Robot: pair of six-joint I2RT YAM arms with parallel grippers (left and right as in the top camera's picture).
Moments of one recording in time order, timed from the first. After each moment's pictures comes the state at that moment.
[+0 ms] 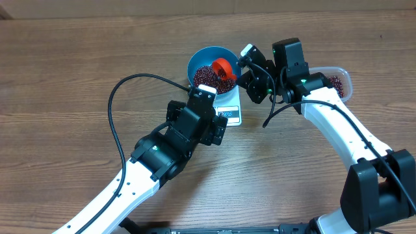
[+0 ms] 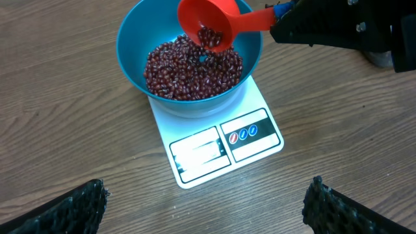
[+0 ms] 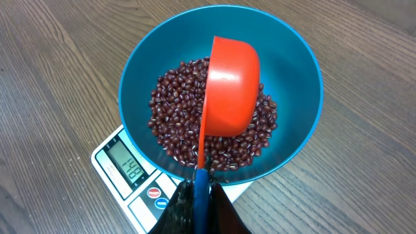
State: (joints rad) left arm -0.71 1.25 1.00 -0.53 -0.28 -0.26; right arm 0.28 1.71 1.27 -0.43 -0.46 -0.40
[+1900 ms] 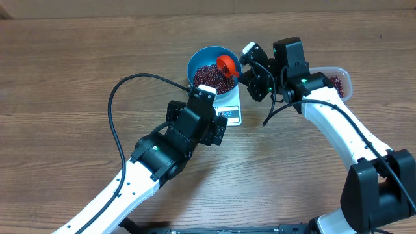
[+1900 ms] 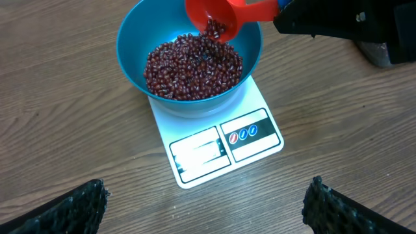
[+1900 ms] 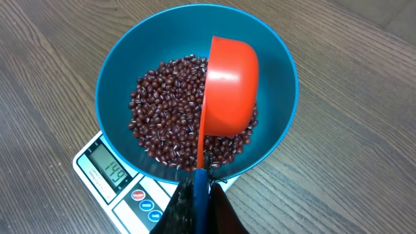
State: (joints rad) left arm -0.71 1.25 1.00 -0.53 -0.28 -0.26; right arm 0.28 1.71 1.27 -0.41 -0.41 -0.38
